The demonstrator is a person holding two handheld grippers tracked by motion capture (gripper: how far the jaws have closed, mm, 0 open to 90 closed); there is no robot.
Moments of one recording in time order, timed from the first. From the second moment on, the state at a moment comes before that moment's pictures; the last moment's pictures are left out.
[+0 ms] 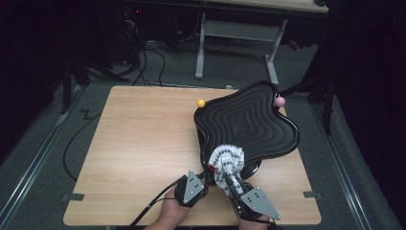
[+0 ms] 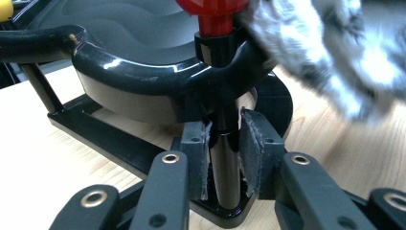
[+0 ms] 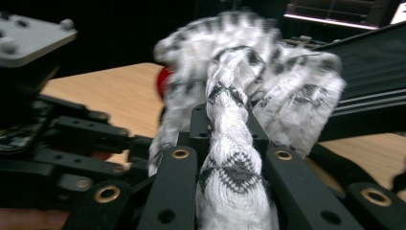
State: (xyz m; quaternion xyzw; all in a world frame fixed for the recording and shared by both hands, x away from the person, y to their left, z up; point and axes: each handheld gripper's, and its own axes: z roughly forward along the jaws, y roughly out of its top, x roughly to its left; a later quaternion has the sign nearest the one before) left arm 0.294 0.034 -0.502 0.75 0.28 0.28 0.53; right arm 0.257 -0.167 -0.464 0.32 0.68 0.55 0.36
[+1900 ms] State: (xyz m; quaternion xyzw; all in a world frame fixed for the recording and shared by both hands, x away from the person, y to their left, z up) left arm 0.296 0.090 -0.501 0.74 0.33 0.27 0.52; right arm 0.342 -0.203 -0.509 0.43 0.77 0.39 0.27
